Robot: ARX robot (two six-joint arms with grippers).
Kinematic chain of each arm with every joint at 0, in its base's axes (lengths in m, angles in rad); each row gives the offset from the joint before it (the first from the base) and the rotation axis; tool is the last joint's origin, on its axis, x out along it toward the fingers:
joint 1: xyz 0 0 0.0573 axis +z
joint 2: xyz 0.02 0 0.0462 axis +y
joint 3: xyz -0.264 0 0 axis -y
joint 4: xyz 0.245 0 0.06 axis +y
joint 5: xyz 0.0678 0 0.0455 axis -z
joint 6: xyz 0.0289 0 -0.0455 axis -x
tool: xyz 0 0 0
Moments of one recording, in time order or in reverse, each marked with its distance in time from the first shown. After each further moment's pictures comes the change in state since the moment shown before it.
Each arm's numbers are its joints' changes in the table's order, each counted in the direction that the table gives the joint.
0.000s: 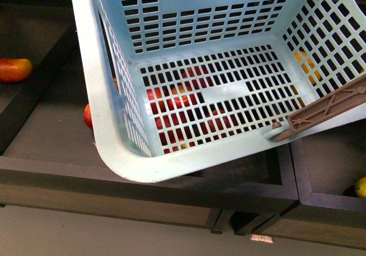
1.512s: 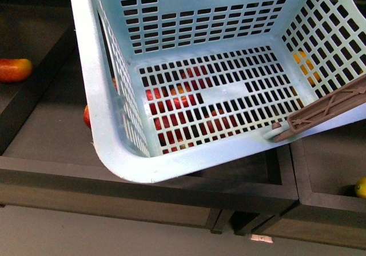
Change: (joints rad) left arm 0.000 0.000 0.000 0.000 0.000 0.000; right arm -0.076 -0.797 -0.682 -0.100 -0.281 -0.156
